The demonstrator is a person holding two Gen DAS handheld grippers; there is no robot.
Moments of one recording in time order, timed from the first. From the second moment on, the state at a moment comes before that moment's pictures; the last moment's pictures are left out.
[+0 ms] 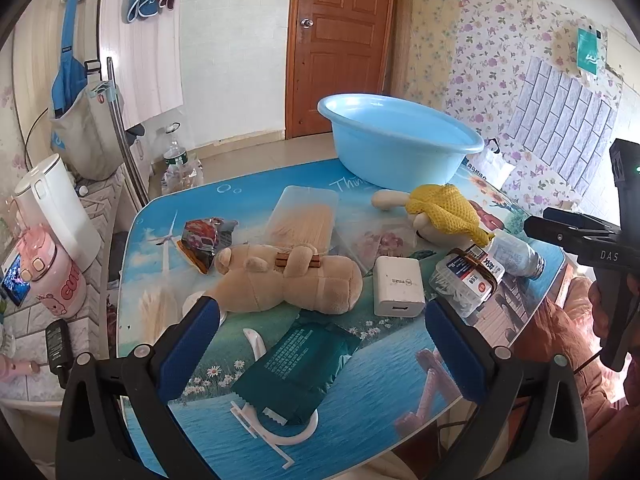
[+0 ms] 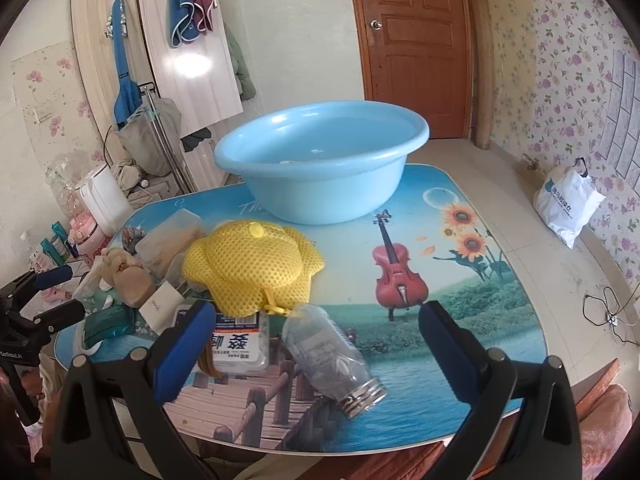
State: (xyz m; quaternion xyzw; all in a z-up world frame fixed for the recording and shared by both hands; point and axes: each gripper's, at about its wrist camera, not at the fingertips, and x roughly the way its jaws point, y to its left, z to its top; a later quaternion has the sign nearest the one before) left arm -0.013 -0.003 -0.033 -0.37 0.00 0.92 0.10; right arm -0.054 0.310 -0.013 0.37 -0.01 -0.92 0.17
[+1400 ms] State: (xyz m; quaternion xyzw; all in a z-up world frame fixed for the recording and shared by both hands) left arm -0.003 -0.030 -0.065 -0.40 0.01 0.91 0.08; right arm -0.059 0.336 -0.028 0.39 0.01 -0.91 0.13
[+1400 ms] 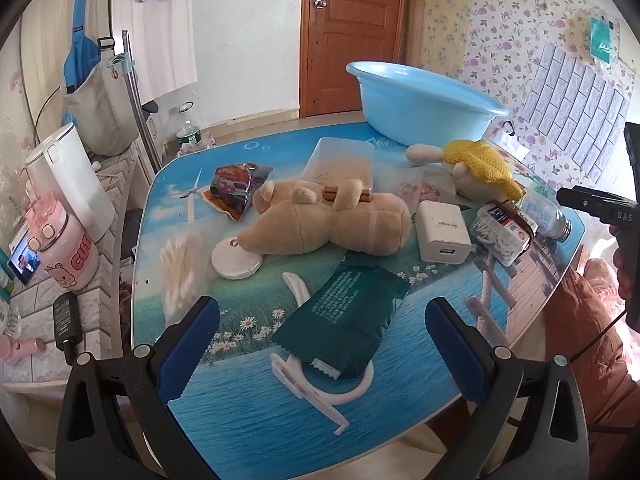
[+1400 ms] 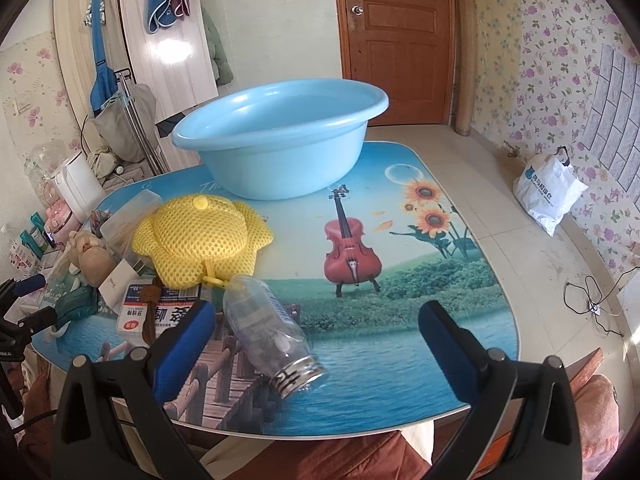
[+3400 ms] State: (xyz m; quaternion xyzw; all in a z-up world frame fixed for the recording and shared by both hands) left arm -0.035 0.000 -0.083 -0.42 -0.01 0.90 0.14; right arm -0.067 0.315 -0.058 0.44 0.03 -0.88 0.16
